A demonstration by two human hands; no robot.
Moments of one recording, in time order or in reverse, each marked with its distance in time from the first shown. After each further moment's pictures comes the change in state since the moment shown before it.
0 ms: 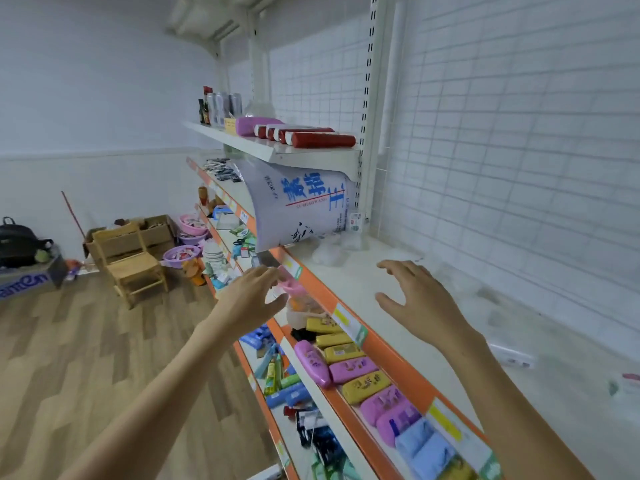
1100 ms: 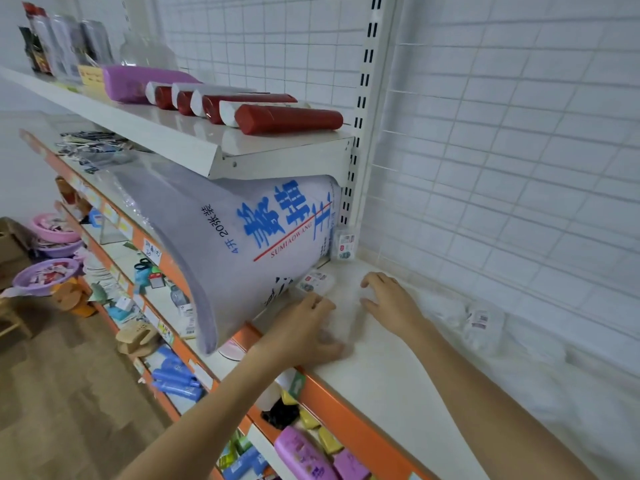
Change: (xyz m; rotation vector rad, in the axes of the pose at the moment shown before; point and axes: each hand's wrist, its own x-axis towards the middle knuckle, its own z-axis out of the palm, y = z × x) left_hand 0.263 -0.106 0.189 -0.290 -0.406 0.307; right_hand 0.275 0.134 0.203 -0.056 -0.089 0.337
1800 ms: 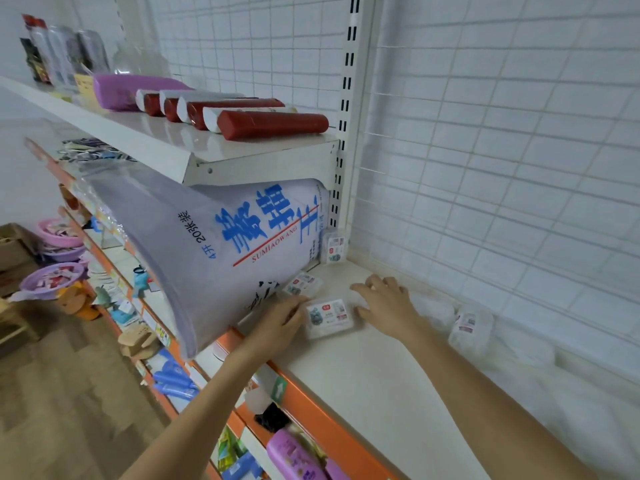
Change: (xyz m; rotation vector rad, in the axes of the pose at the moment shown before) left_hand 0.009 -0.009 0.004 -0.493 0.125 -0.128; right_hand 0.001 0.011 -0.014 -0.387 -0.147 0.011
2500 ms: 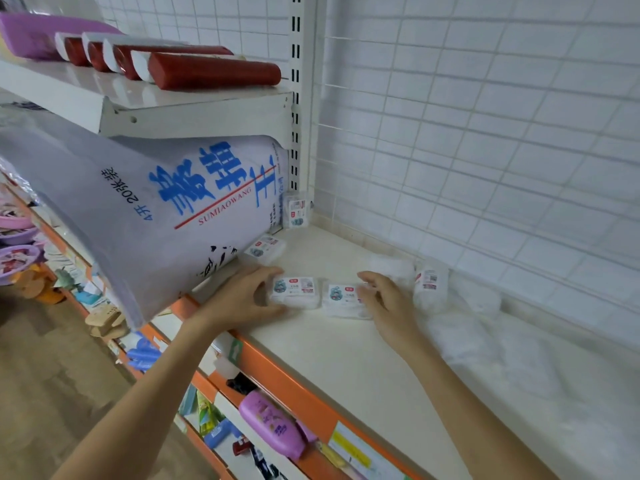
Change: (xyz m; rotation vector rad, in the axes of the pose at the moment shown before) left_hand -0.002 -0.005 0.008 0.281 -0.135 0.084; right_hand -0.100 0.019 0.017 1.075 0.254 0.253
